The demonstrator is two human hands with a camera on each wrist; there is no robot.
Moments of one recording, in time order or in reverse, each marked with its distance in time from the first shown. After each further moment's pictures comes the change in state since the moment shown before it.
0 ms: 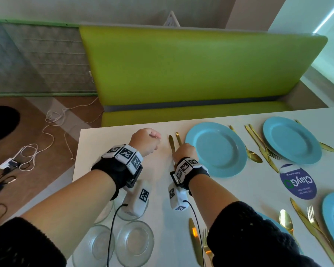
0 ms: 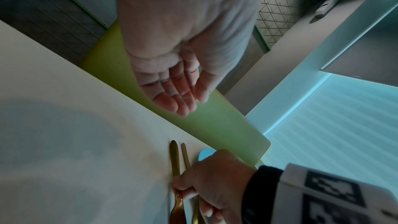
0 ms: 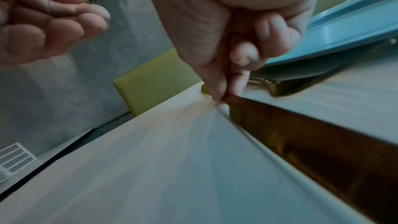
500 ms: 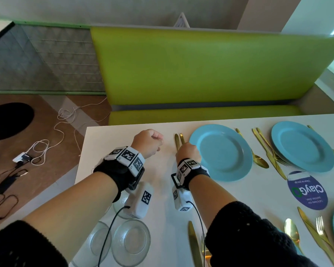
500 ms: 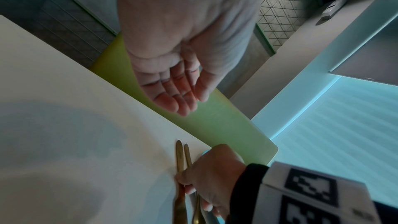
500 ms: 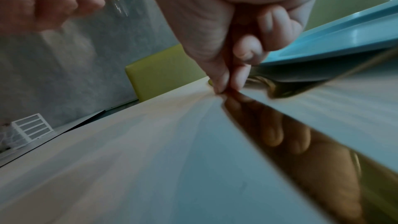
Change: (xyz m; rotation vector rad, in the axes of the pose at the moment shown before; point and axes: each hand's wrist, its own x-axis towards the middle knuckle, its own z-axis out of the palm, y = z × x) left_hand -0.004 -0.002 0.006 -0.019 0.044 -0.023; right_hand 0.008 -0.001 0.003 -0.106 0.042 -0.090
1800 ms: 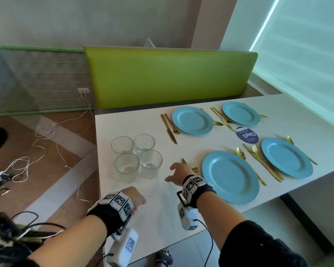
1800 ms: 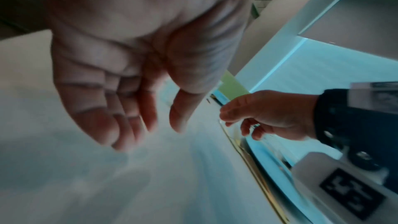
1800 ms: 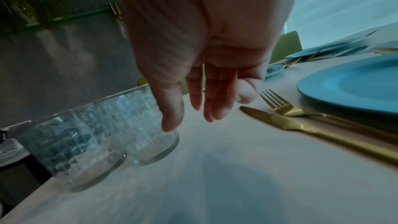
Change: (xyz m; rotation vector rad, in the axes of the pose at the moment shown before) left_hand -0.266 -0.153 -0.031 0.472 -0.434 -0.398; right_hand -0.274 0.095 0.026 -0.074 -0.193 -0.134
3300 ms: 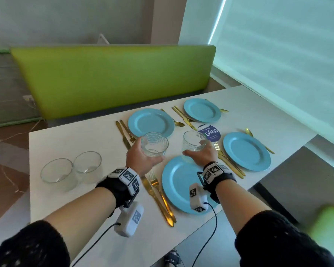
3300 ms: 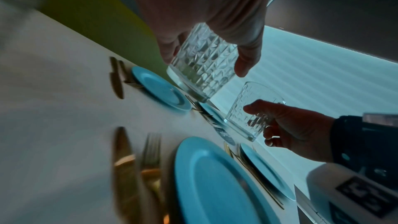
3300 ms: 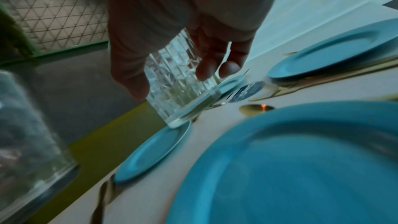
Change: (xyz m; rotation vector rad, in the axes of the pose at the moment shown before) left_hand 0.026 0.198 0.027 -0.361 0.413 0.766; right_hand 0.034 0.158 -0.129 0.530 0.568 0.304
